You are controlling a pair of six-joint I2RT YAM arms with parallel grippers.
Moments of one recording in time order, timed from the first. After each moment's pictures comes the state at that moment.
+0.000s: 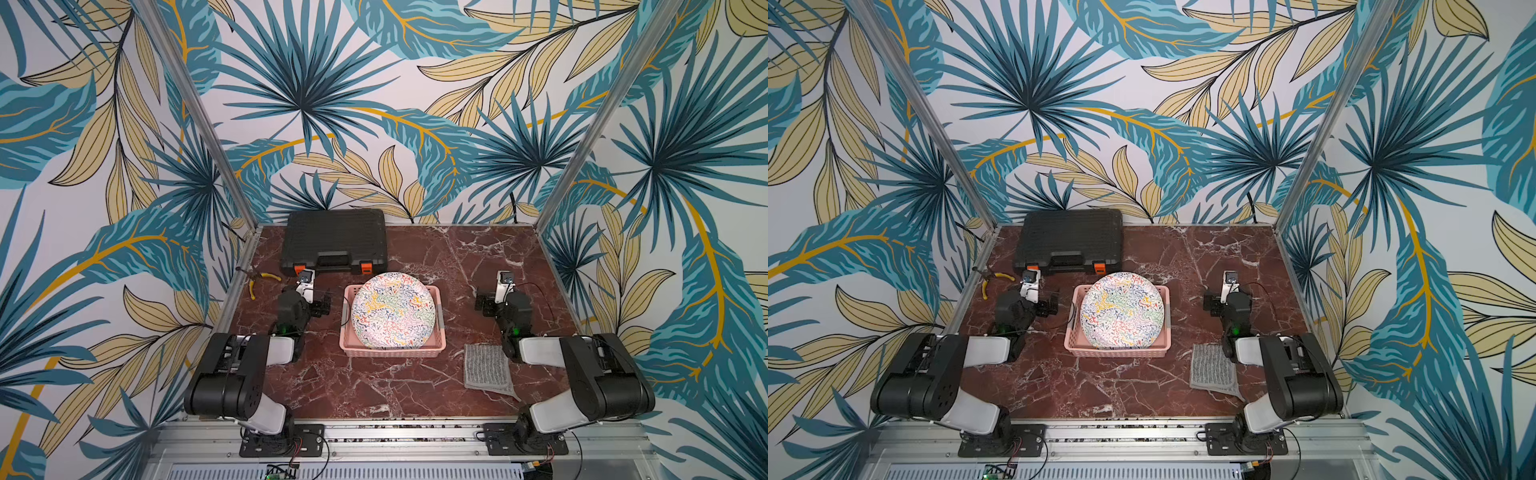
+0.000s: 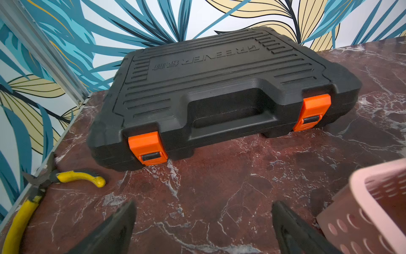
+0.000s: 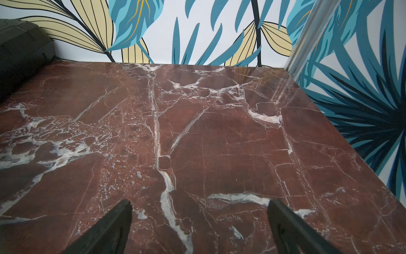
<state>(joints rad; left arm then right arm) -0.05 1.52 0.39 0.81 0.04 0.10 0.06 1.52 0.39 0.80 0.19 0.00</state>
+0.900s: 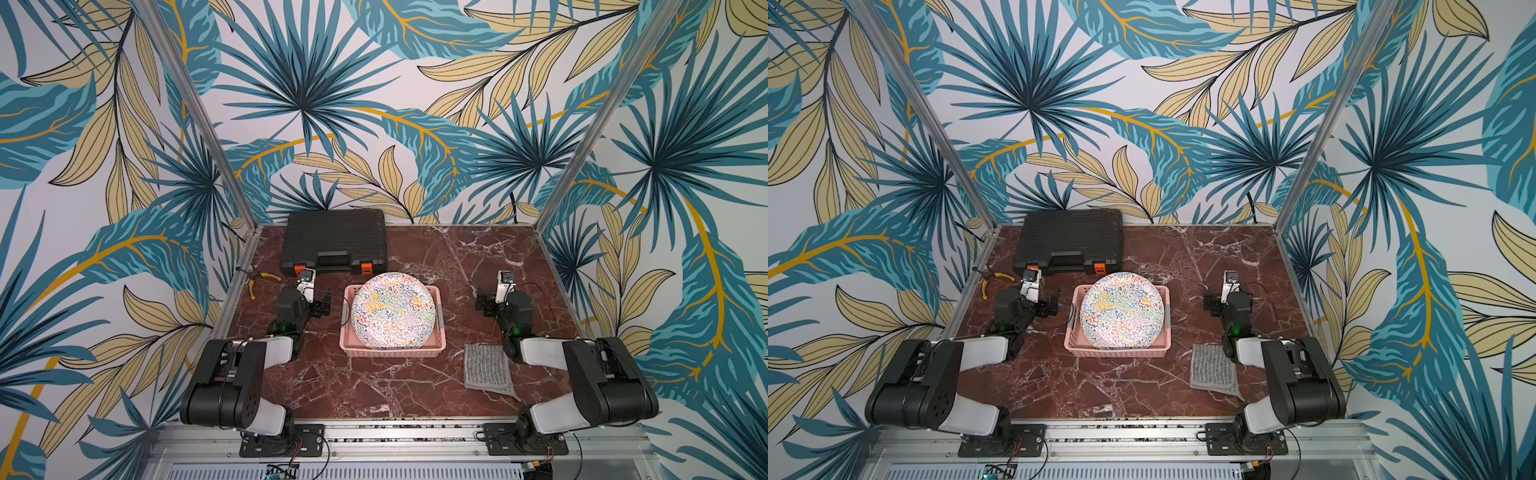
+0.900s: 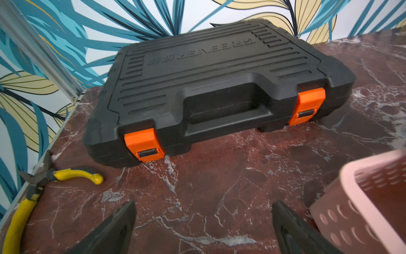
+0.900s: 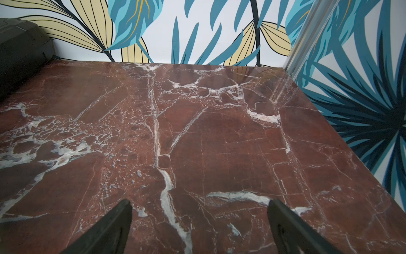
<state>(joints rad) -0.05 1.42 0.46 0.57 0.07 0.12 0.07 1.43 0.40 0.66 0.21 0.01</state>
